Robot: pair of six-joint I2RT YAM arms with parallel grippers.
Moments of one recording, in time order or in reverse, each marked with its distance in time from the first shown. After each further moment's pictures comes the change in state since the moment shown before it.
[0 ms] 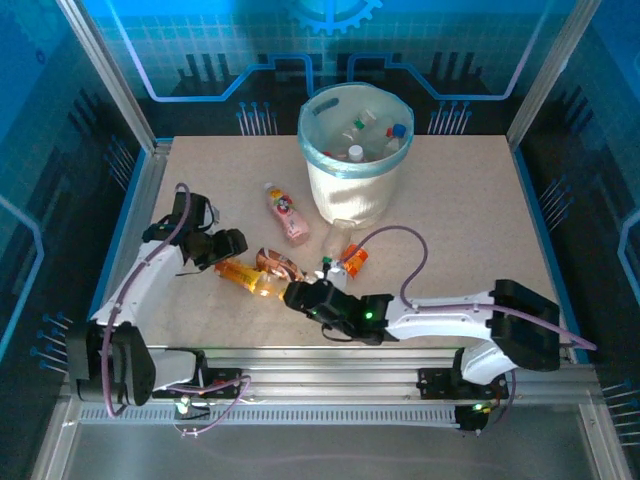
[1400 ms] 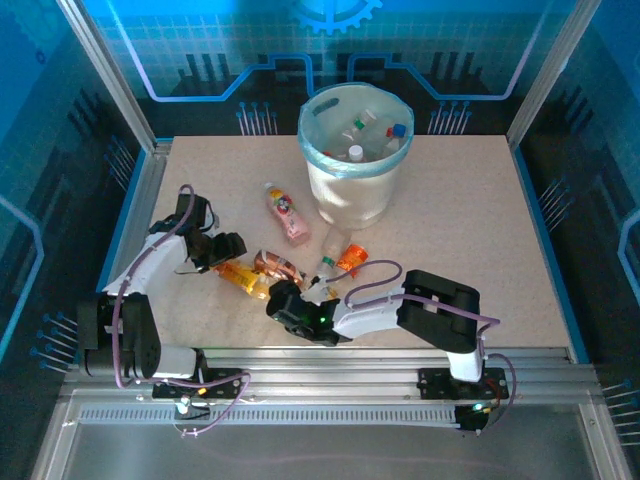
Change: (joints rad) left arm 0.042 0.116 -0.024 0.048 0.005 0.031; right arm 0.007 0.408 0.189 0.159 0.138 0.546
